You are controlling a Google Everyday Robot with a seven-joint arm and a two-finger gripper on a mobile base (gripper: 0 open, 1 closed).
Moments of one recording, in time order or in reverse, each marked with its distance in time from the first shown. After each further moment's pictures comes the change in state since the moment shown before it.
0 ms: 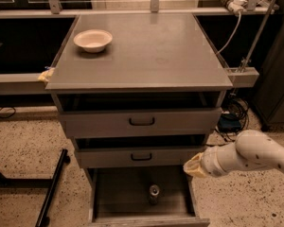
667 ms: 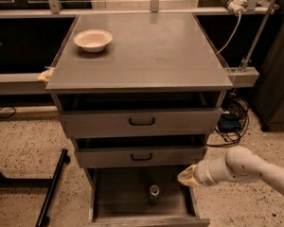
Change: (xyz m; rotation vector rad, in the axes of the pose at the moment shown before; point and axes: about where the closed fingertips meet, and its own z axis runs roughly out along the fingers) arm 0.060 -0.011 0.093 -0.052 -0.082 0.053
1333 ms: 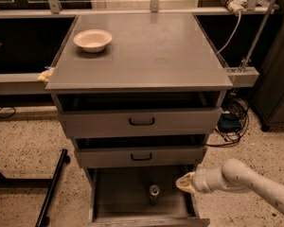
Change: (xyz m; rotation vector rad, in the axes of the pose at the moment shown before) arm 0.050 -0.015 0.053 0.022 -0.046 -0.073
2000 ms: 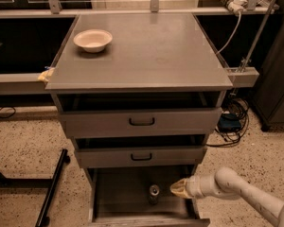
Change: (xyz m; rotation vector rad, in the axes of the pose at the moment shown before) arm 0.042 -0.001 0.067 -0.021 -0.090 -0.021
